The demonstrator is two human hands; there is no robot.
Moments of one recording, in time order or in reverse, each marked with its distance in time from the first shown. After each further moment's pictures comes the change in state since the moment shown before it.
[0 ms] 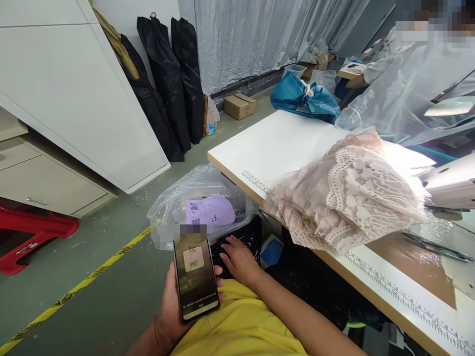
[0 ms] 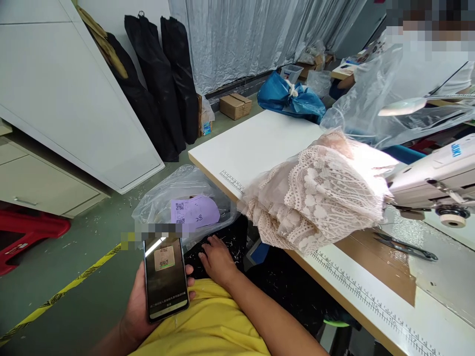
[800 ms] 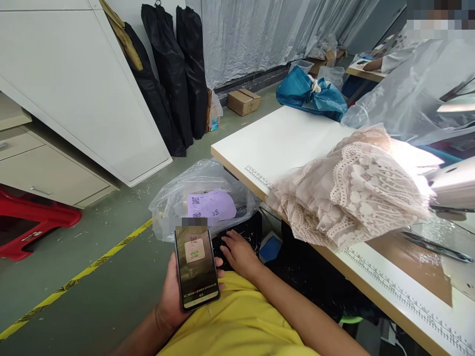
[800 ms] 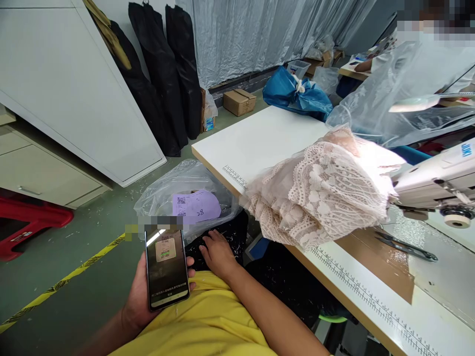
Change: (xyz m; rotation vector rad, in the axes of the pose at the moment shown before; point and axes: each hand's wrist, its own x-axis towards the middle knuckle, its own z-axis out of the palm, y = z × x) left_hand -0.004 0.001 0.005 -0.007 0.020 -0.004; right_hand -0.001 0.001 0.002 -0.021 0.074 -0.048
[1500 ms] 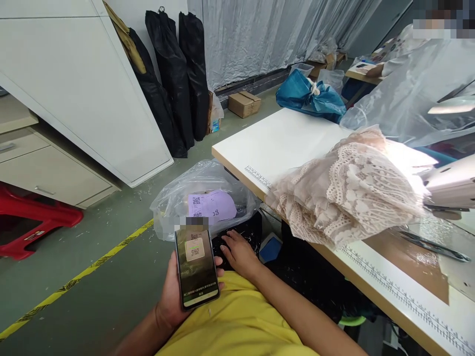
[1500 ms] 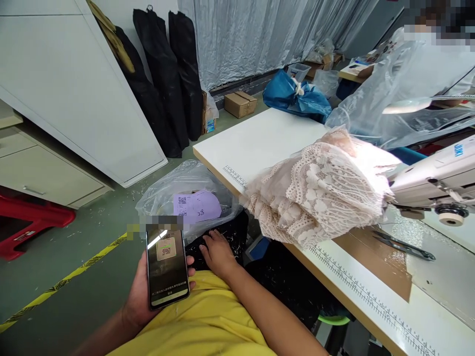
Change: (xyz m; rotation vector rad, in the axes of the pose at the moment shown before) left_hand -0.003 -0.003 -0.005 -0.014 -0.021 -0.005; right_hand -0.003 0.000 0.002 0.008 0.003 0.008
